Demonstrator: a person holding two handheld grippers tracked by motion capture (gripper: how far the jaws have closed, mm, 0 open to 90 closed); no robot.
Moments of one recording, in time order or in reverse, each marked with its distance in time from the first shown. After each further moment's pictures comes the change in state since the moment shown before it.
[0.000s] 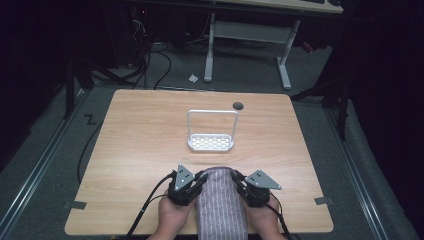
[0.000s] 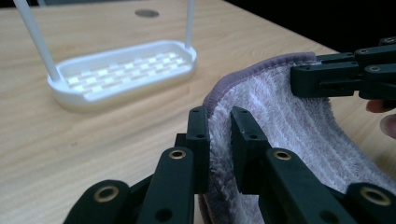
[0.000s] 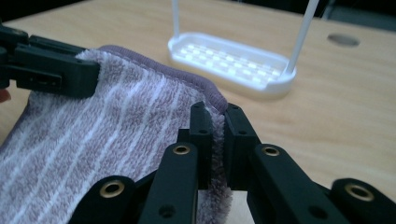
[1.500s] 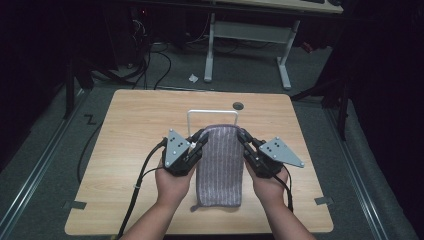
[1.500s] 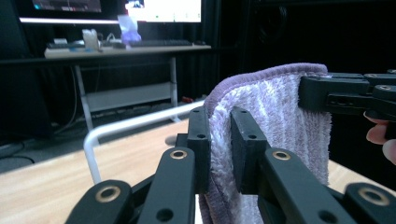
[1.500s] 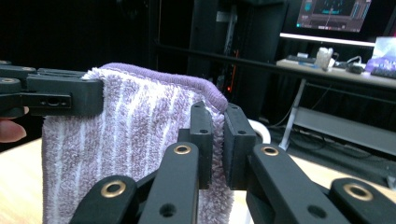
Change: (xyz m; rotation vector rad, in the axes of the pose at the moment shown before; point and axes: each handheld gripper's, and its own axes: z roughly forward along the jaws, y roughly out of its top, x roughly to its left) left arm 0.000 0.118 -0.034 -0.315 0.064 0.086; right arm -0.012 0.119 -0.033 -0.339 -0.046 -0.042
